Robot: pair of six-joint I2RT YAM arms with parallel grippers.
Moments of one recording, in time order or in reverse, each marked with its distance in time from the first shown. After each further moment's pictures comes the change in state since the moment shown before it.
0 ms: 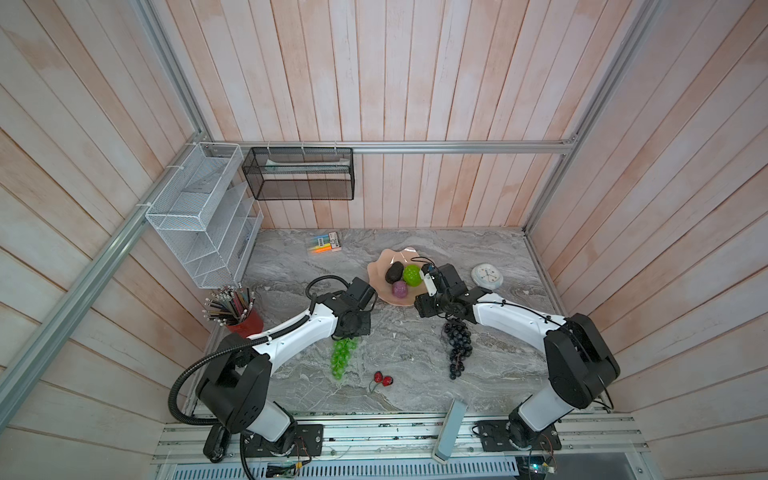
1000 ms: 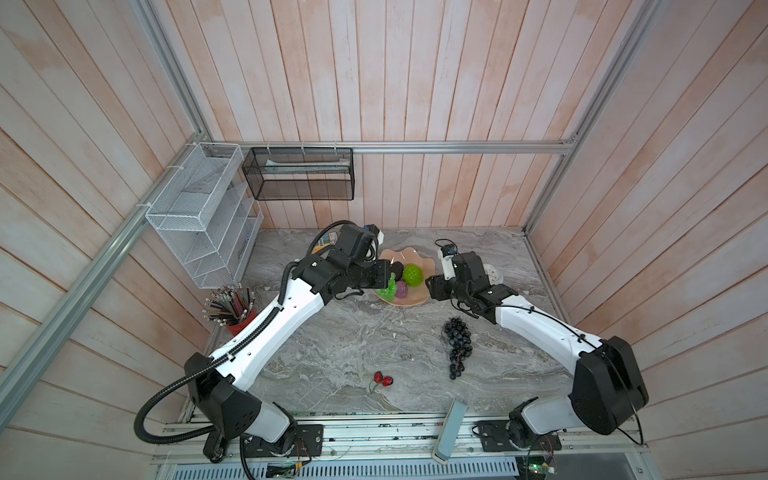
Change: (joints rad) left arm -0.002 0.039 0.598 -0.093 0.261 0.104; right arm -0.105 -0.183 -0.008 0.087 0.011 0.013
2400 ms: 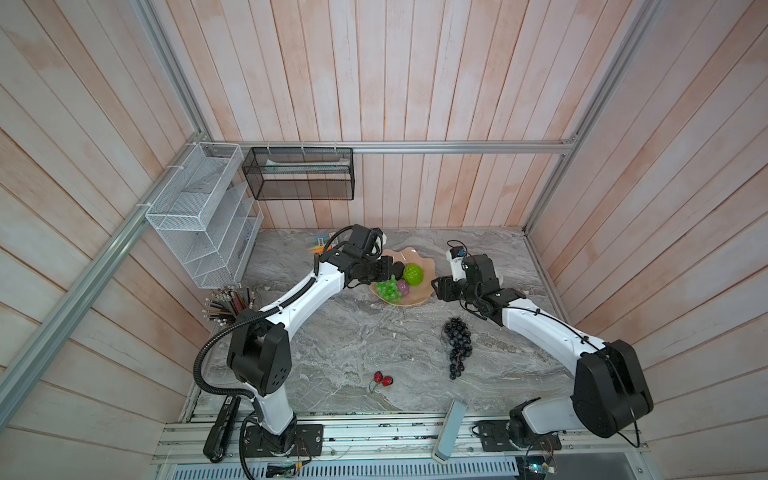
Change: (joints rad) left arm 0.120 0.232 -0.076 0.222 0.097 0.023; right arm -0.070 -0.002 -0.069 0.058 -0.116 -0.007
